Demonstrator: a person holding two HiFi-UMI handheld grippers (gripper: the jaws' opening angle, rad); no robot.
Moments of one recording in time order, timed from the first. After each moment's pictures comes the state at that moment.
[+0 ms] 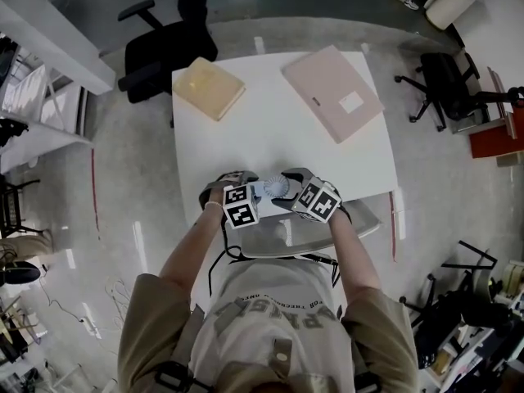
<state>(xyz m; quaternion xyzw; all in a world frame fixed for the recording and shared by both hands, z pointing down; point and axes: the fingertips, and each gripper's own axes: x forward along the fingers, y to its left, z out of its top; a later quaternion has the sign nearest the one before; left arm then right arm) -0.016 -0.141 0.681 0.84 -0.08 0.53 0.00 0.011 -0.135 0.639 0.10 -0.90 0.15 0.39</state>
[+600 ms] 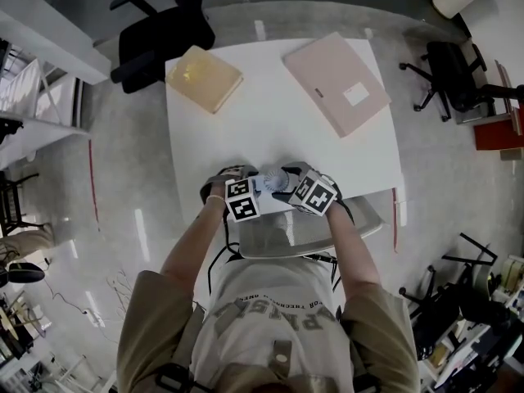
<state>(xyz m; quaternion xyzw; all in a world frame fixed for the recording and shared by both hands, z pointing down) -0.011 -0.149 0.723 0.84 -0.06 0.55 0.03 0.016 -0.144 0.679 0.09 -0.88 0.18 0.43</state>
